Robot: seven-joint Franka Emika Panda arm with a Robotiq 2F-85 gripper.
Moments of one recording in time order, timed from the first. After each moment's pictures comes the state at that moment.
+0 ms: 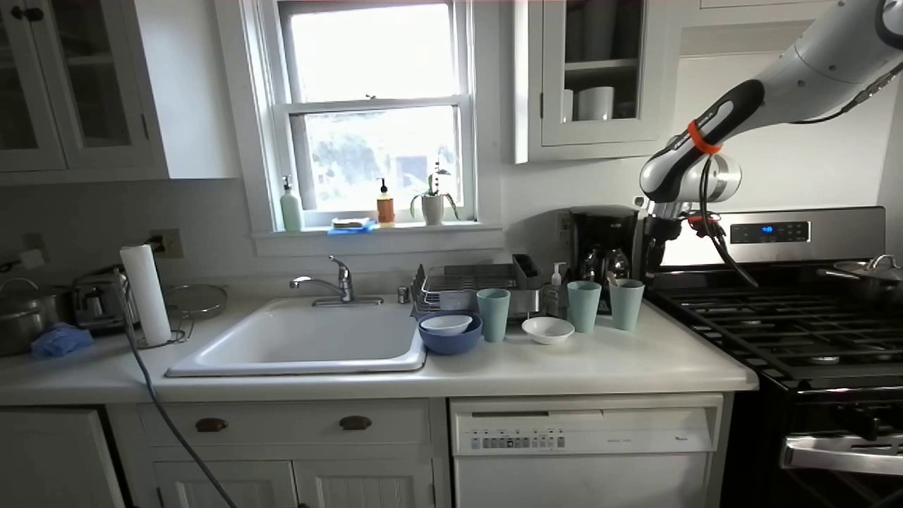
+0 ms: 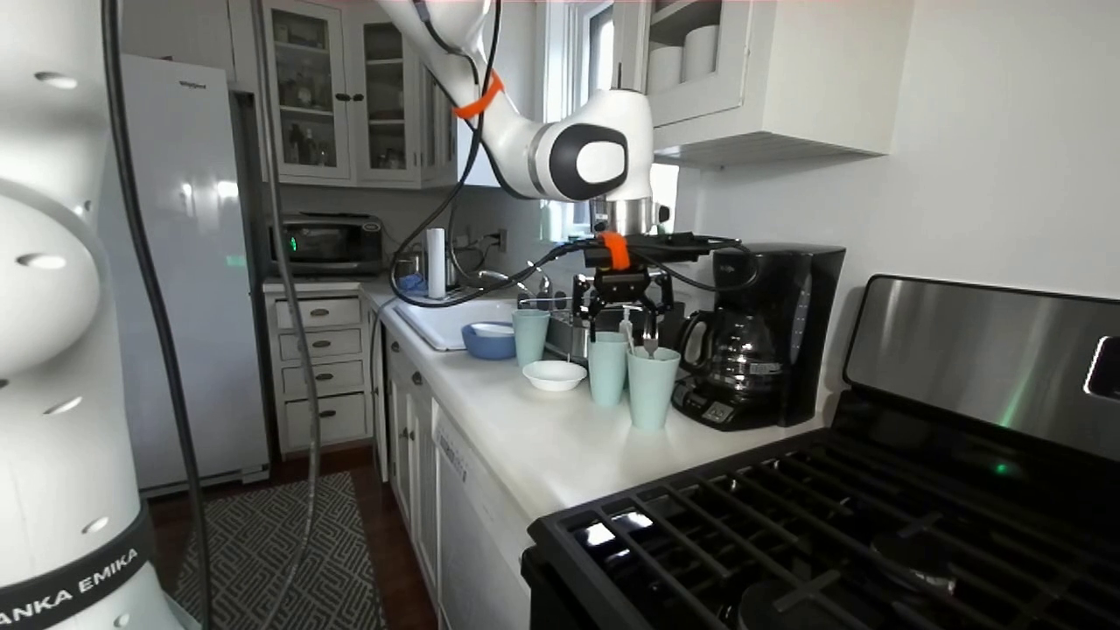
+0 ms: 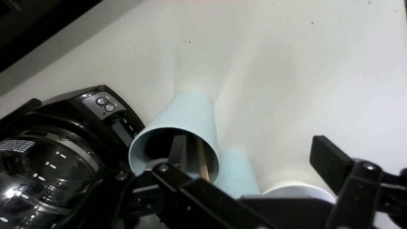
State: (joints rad) arm -0.22 0.17 -0.15 -2.09 0.11 2.47 -0.97
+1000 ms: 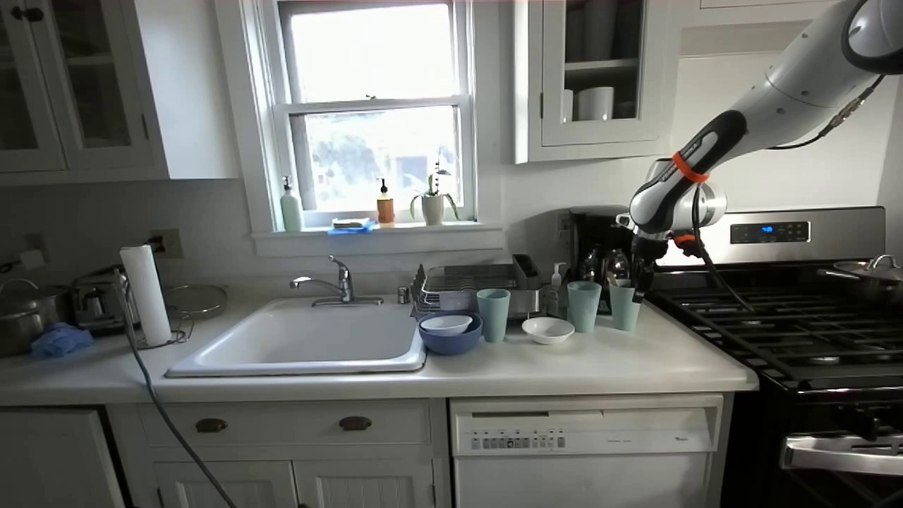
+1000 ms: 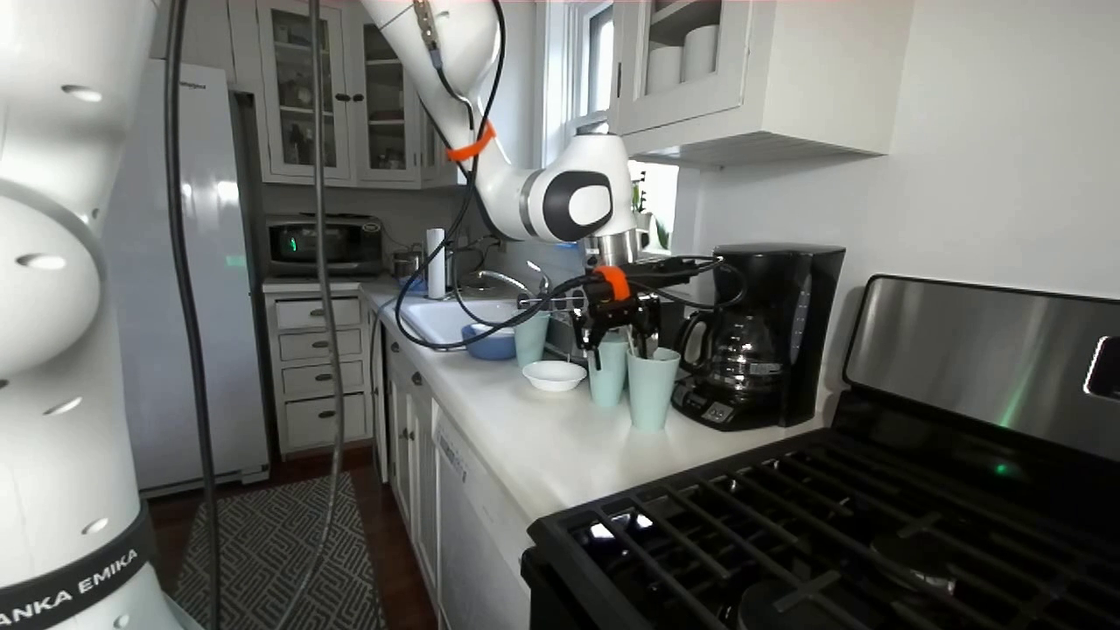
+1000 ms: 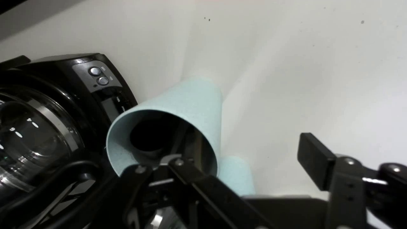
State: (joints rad) arm -0.22 0.26 -0.11 -2.11 0.01 2.65 -1.01
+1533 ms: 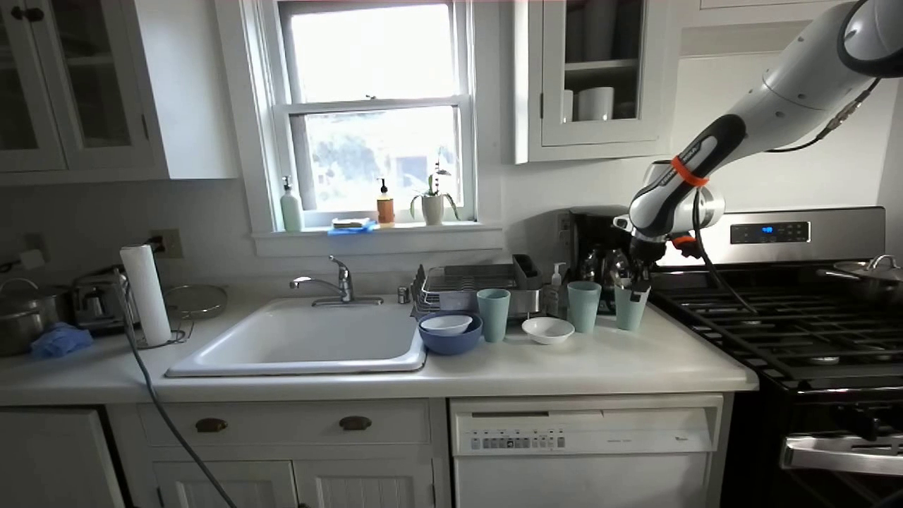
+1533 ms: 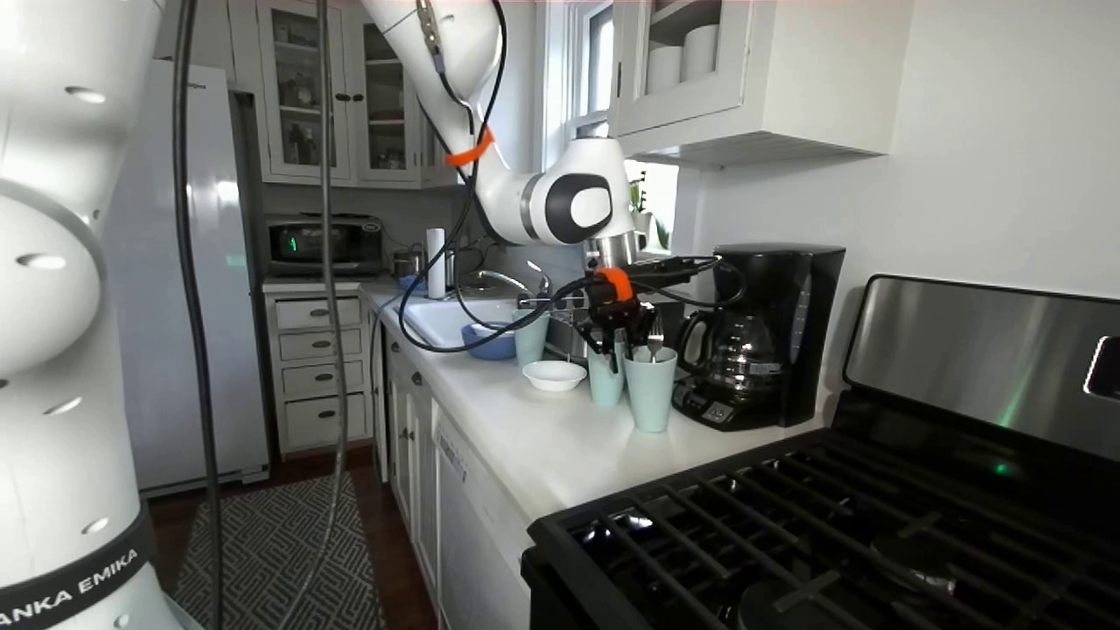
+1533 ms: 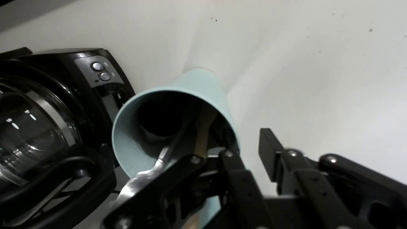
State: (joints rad) arm -0.22 0.28 -0.10 -2.10 -0.04 2.65 -1.02
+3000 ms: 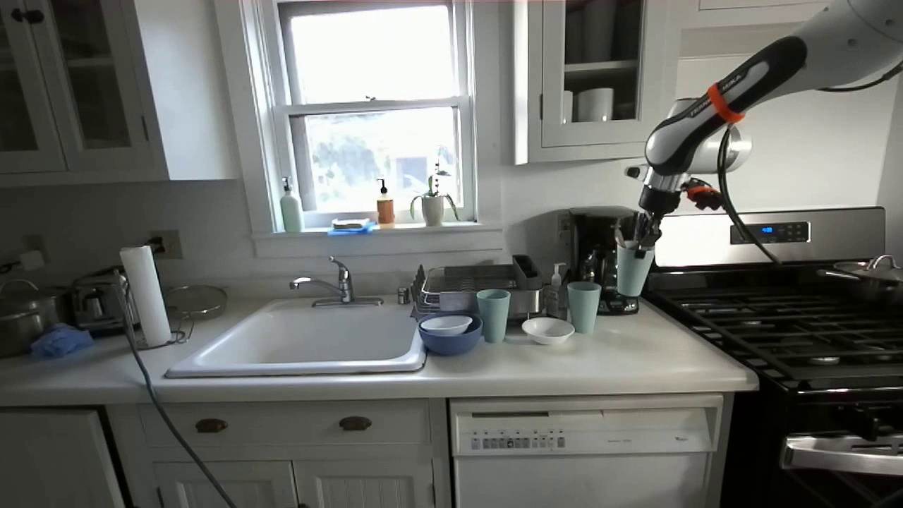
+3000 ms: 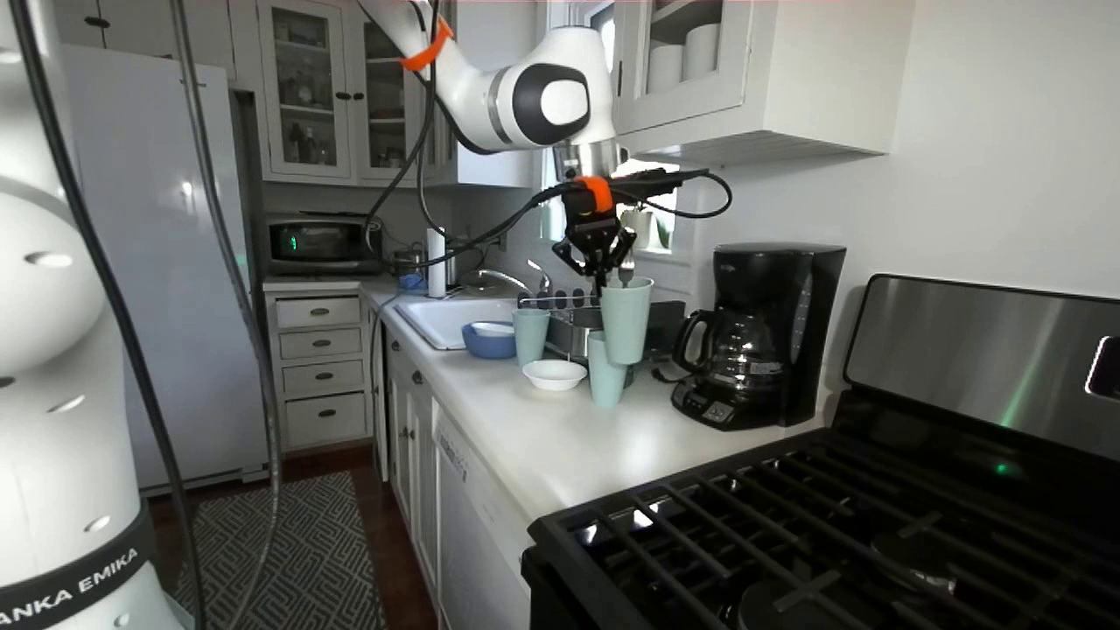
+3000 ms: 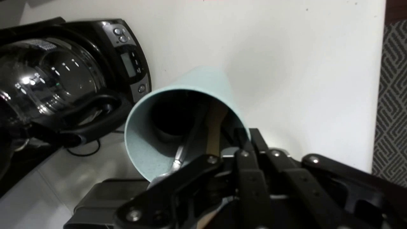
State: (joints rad) arm -0.19 -0.02 -0.10 -2.17 0.03 2.45 -1.09
